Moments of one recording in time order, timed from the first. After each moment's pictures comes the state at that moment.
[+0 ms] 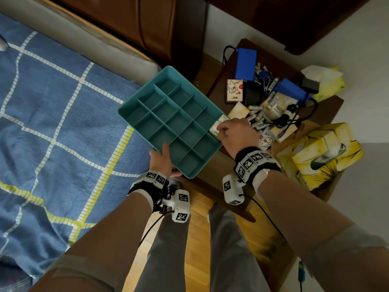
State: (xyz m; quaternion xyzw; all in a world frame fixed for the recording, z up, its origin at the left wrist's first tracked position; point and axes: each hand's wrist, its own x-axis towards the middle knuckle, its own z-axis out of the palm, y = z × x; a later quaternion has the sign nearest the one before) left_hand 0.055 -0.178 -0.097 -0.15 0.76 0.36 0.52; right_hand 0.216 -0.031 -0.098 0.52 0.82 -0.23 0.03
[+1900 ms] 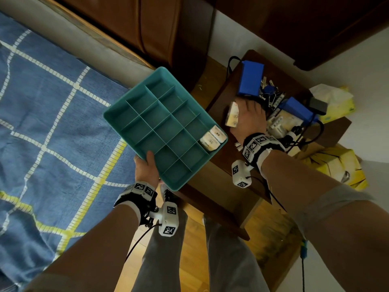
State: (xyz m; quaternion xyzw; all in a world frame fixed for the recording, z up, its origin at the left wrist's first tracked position) left_hand 0.027 -0.168 -0.124 -0.13 0.82 0.35 0.44; right_hand 0.203 0.076 -0.147 0.49 0.85 -0.14 0.08
